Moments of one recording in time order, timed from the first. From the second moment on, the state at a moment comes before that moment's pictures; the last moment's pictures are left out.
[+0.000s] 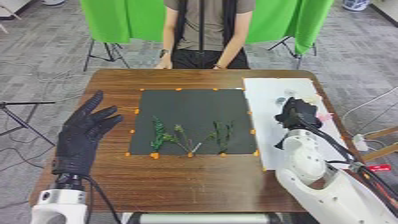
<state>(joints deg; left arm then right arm) 132.5 -55.8 -92.3 -132.7 46.8 18.2 20.9 -81.7 -49.1 53.9 -102.9 -138.8 10.4 52.9</state>
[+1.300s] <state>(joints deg) 113.2 -53.9 -86.5 -129.0 46.3 7.5 14.9 -49.9 -73.7 16.6 -90.1 -114.9 12.6 25.4</state>
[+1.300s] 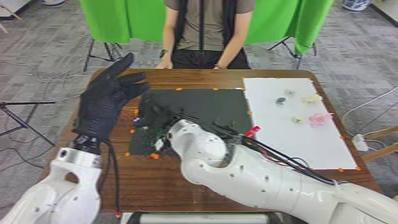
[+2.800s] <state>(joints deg) 124.8 -52.1 -92.4 -133.1 45.4 14.4 22.1 -58.7 -75.1 35.8 -97.5 -112.8 -3.9 24.2</state>
